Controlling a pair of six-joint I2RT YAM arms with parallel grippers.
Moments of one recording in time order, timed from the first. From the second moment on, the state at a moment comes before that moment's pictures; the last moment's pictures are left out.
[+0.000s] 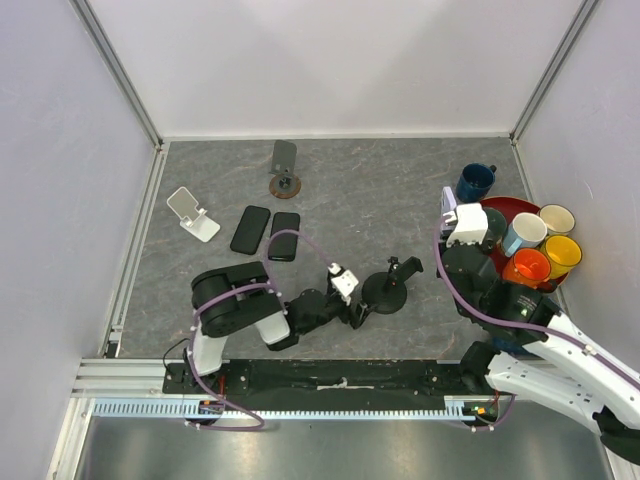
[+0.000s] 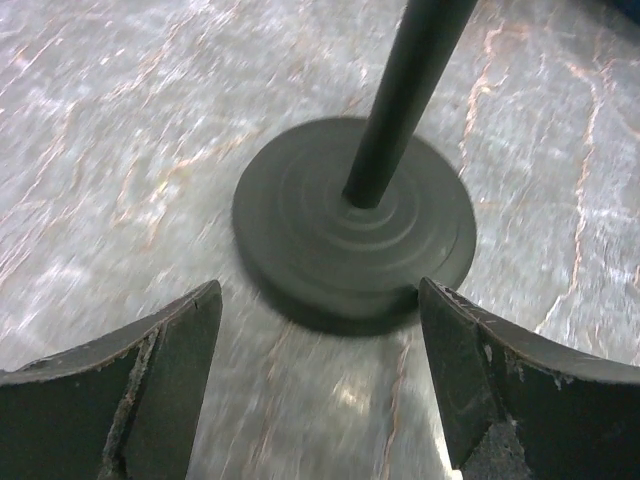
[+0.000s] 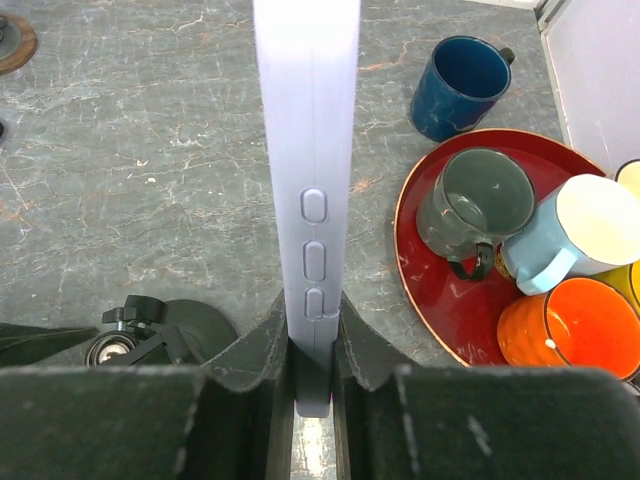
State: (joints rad) left arm -1.13 2.00 0.47 1.38 -0.13 -0.10; right arm 0.88 0.69 0.86 -0.66 0.83 0.29
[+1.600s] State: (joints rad) left arm -1.13 0.86 0.76 0.05 -0.61 -0.73; right arm 1.09 1.14 0.88 -0.09 0.39 0.14
